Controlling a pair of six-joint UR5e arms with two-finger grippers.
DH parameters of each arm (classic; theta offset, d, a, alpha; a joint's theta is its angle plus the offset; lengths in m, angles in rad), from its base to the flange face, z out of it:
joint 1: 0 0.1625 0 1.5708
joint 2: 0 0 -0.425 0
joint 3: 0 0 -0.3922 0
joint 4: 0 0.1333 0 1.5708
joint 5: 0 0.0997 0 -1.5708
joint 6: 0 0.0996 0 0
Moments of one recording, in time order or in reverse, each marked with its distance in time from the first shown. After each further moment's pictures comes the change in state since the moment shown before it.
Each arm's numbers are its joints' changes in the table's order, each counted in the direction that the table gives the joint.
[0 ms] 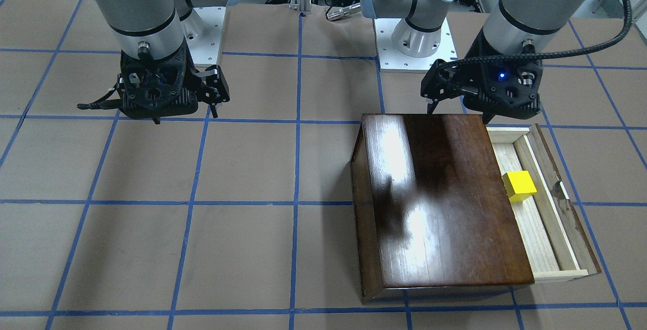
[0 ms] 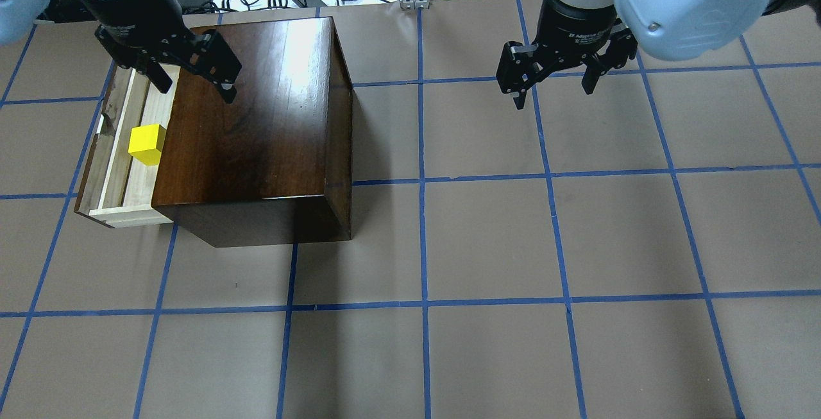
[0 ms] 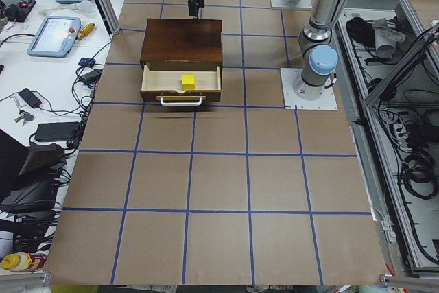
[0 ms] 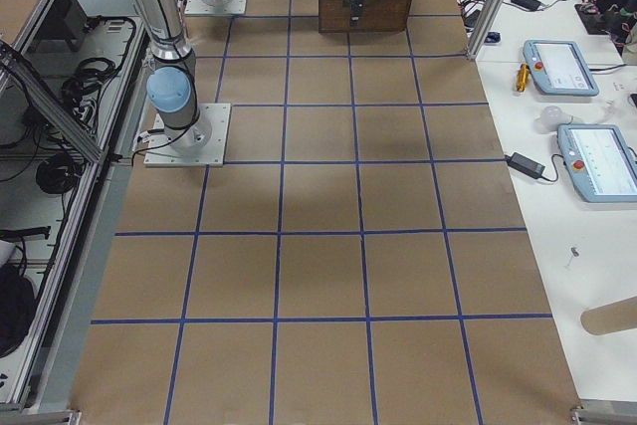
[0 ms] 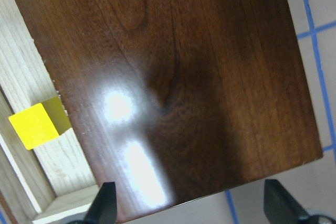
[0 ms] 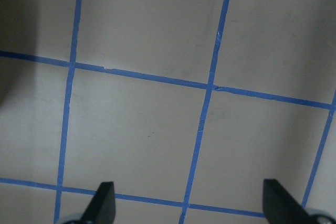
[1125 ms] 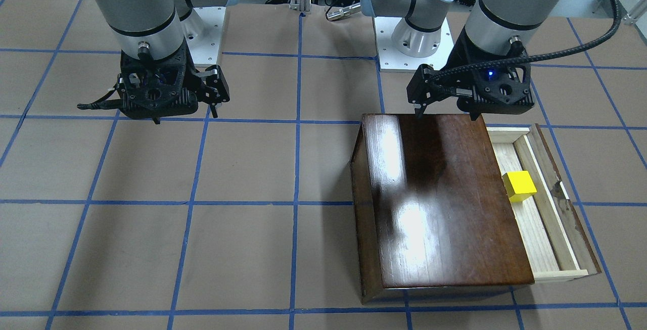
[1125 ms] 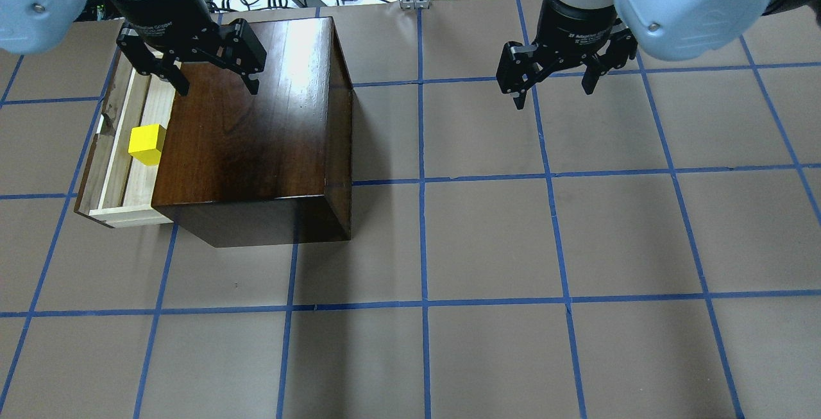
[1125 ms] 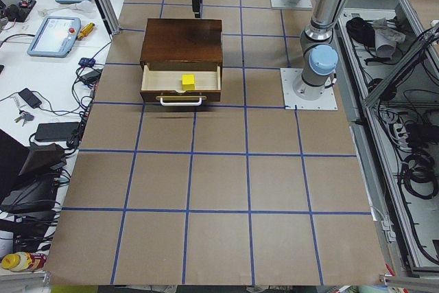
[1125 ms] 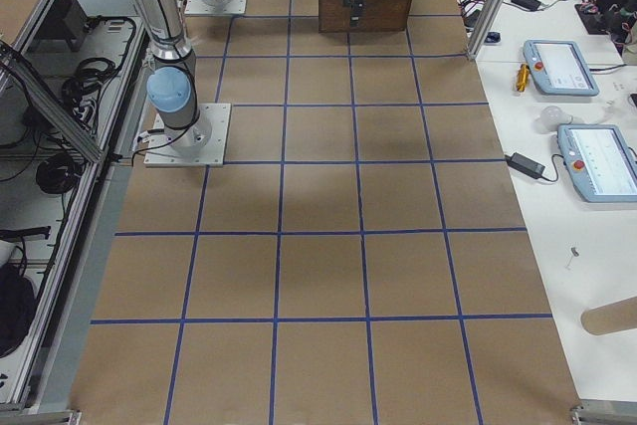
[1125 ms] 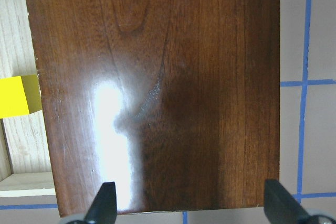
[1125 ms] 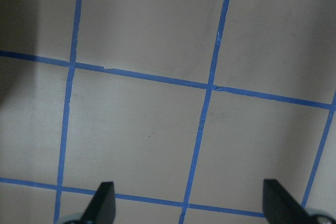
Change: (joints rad) left arm -0.024 0.003 -0.003 0.018 0.003 -0.115; right arm 0.000 0.000 0.000 0.000 0.000 -0.001
